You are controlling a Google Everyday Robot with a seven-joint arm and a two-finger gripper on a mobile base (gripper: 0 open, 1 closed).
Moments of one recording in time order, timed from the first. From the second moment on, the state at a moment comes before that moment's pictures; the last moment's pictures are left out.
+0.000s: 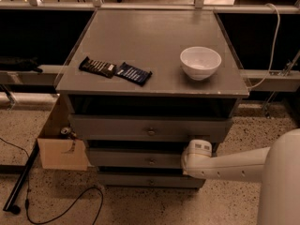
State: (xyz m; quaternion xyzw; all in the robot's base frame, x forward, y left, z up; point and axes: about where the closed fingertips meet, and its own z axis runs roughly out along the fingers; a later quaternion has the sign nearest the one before) arm 0.591 -0.170 0.379 -0.65 0.72 -0.15 0.16
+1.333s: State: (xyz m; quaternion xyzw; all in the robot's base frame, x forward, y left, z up) arm 0.585 -0.176 0.399 -0.65 0.72 -0.16 0.16
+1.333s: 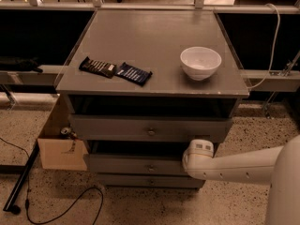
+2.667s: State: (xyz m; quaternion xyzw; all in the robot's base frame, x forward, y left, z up) arm 0.540 -0.197 0.378 -0.65 0.73 -0.15 0.16
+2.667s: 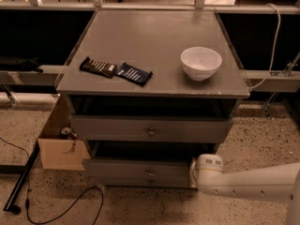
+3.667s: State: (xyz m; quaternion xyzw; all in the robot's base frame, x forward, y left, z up) arm 0.527 -0.200 0.384 -0.66 0.72 -0.15 0.14
